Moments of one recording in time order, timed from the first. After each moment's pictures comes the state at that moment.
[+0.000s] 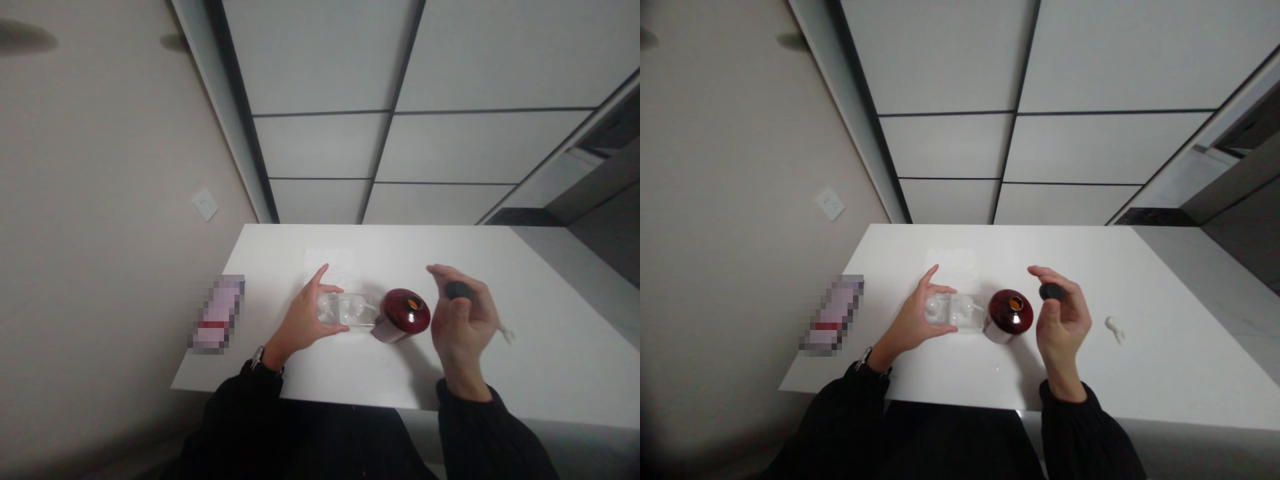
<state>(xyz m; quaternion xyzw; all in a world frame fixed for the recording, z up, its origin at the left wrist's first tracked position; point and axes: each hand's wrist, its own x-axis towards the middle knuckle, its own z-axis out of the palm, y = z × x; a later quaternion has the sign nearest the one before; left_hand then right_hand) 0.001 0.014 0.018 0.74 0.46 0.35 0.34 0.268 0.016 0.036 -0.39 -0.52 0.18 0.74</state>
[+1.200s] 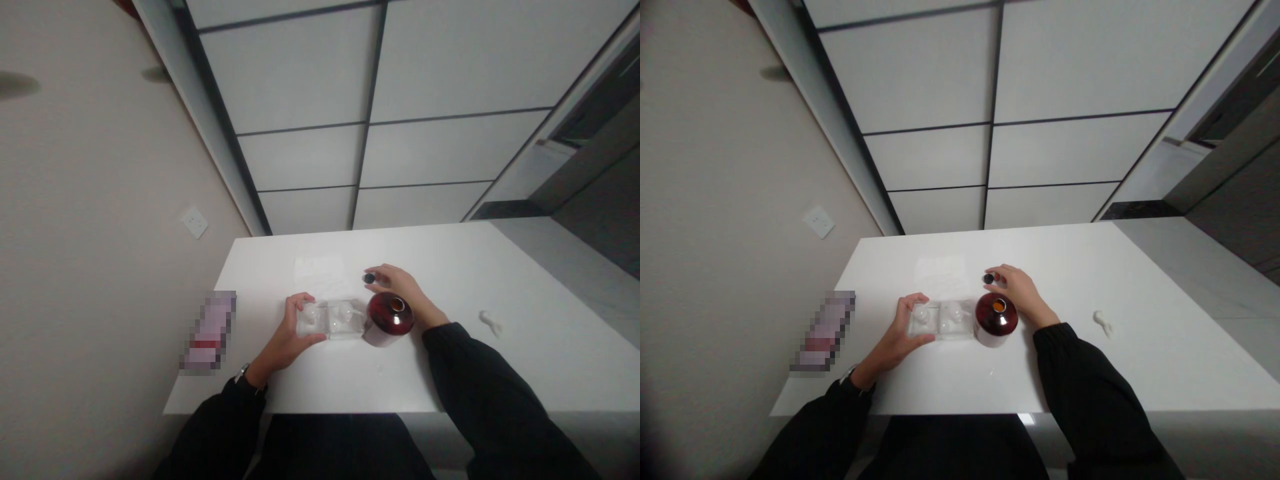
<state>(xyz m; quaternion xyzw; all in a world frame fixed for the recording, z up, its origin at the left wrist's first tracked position) -0.020 0.006 -0.001 0.69 0.47 0.38 0.41 0.312 0.112 -0.035 -0.51 -0.79 0.18 0.28</state>
